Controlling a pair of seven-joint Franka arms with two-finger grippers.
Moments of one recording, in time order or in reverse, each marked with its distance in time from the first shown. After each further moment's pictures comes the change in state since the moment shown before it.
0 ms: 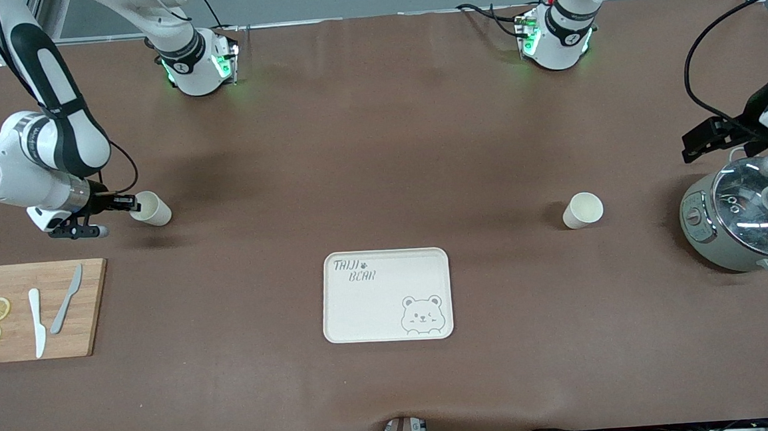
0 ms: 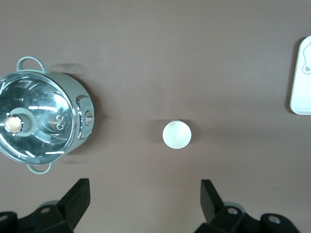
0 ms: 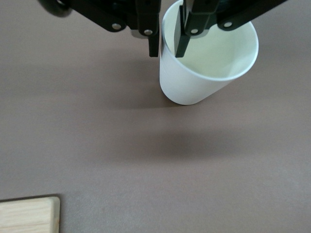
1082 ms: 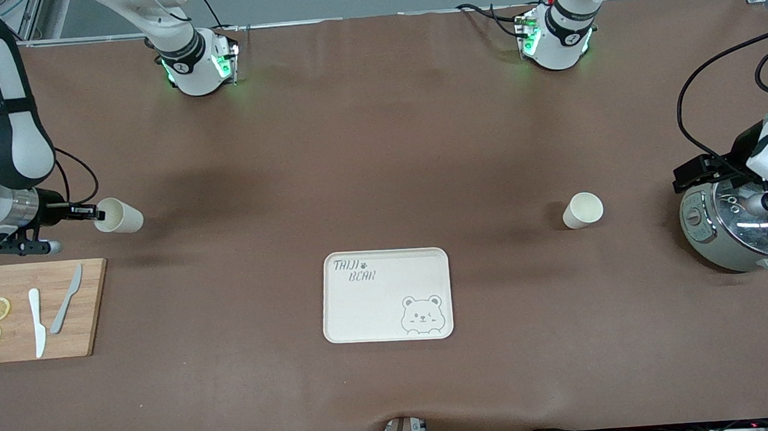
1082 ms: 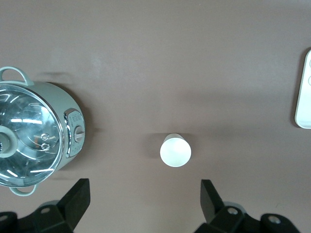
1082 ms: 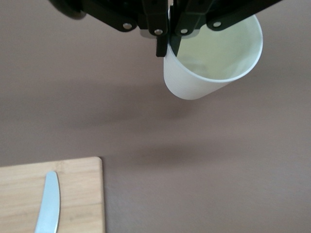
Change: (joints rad) left arm 0.003 0.103 0.005 -0.003 0.002 0.107 -0.002; right arm -0.018 -0.003 -0.026 0.203 0.000 -0.220 -0.002
